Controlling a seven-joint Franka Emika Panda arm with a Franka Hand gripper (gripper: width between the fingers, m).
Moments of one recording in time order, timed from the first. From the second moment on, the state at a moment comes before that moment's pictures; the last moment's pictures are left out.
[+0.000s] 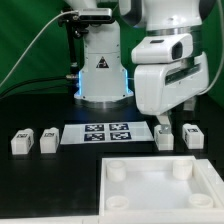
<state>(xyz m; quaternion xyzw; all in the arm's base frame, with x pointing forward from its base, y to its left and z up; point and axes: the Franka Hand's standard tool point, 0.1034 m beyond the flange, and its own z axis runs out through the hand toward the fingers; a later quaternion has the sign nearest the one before) 0.468 0.131 0.080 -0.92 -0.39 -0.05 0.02</state>
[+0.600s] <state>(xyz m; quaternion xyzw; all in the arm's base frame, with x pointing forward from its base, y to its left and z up) 0.453 0.151 0.075 -1.00 -0.07 -0.03 0.05</state>
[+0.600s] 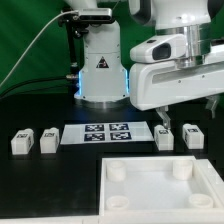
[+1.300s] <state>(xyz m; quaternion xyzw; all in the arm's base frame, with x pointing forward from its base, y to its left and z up) 0.424 0.185 0.058 -0.99 0.00 0.12 0.04</state>
